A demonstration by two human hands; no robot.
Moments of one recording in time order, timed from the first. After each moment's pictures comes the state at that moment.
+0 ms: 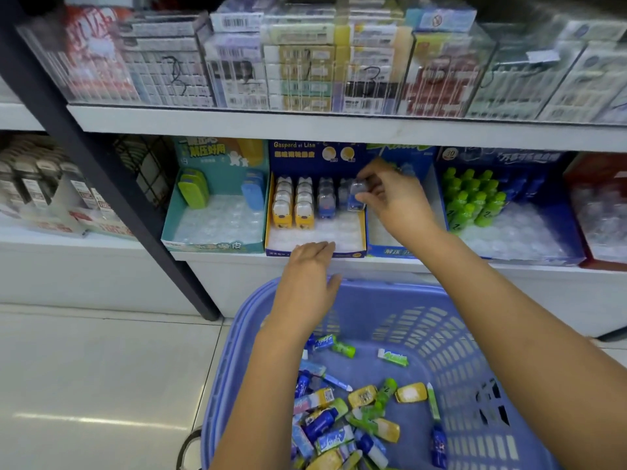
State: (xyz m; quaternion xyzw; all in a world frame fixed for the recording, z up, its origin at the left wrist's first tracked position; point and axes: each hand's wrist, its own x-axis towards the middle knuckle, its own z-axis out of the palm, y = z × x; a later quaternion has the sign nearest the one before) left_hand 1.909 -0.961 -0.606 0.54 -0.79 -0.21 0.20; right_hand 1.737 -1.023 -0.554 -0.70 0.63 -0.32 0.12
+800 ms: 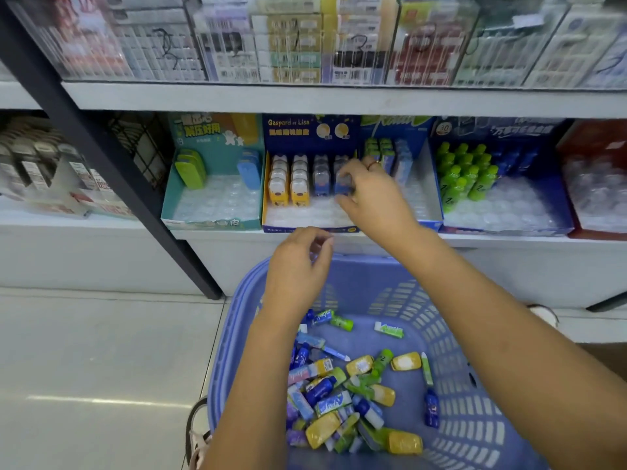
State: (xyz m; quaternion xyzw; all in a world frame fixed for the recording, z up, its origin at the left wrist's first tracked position) left_hand 1.915 -0.940 -0.611 0.52 -0.72 -0.24 0.39; right_hand 1.765 -0.992 -0.560 -0.72 0.65 -0.24 0.05
